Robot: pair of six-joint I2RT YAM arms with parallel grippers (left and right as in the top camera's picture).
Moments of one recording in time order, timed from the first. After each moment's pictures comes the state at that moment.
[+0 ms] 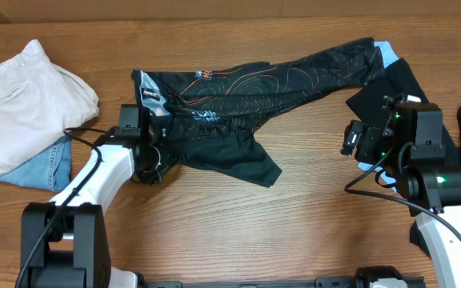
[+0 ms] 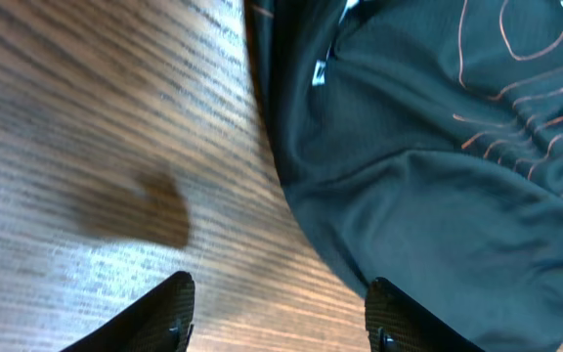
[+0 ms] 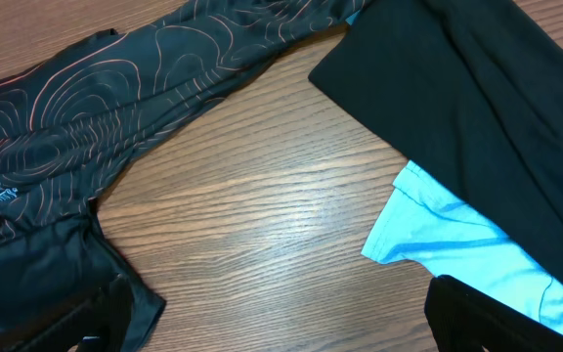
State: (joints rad) left arm -0.07 1.65 0.89 -0.57 0.27 -0.71; right arm 0.05 1.09 1.06 -0.88 0.04 0.28
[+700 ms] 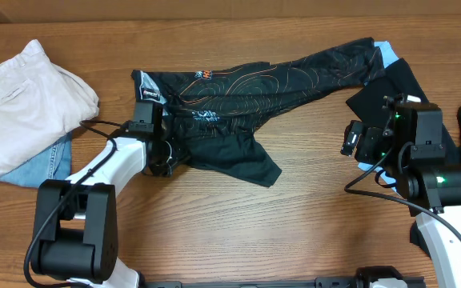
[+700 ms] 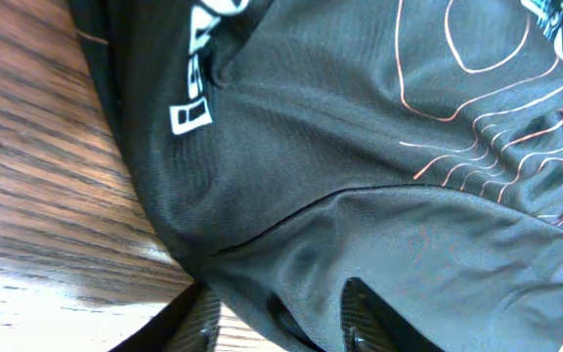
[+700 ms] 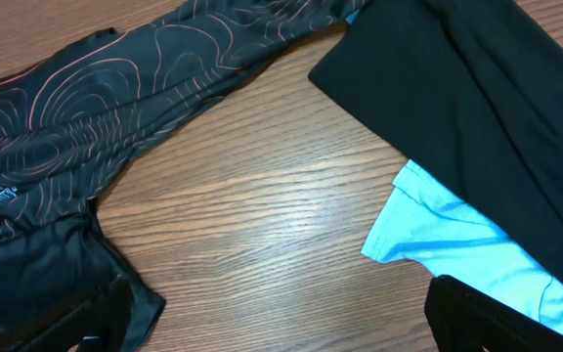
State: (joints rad) left arm -0.13 1.76 0.93 -0.47 0.30 -0.73; right arm 0.05 1.09 1.06 -0.88 0.04 0.28
